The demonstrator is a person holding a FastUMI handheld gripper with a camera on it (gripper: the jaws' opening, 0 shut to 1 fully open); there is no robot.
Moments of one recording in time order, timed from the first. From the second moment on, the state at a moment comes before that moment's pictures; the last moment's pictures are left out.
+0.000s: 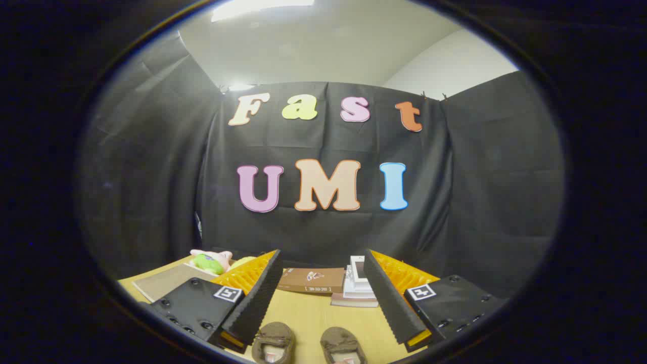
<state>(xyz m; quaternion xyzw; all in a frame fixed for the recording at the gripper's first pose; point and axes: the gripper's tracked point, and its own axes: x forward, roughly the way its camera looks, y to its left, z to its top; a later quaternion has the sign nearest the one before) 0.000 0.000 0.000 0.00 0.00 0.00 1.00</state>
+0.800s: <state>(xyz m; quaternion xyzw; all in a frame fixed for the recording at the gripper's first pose) 0.006 -0.005 -0.003 0.00 0.00 0.00 1.00</state>
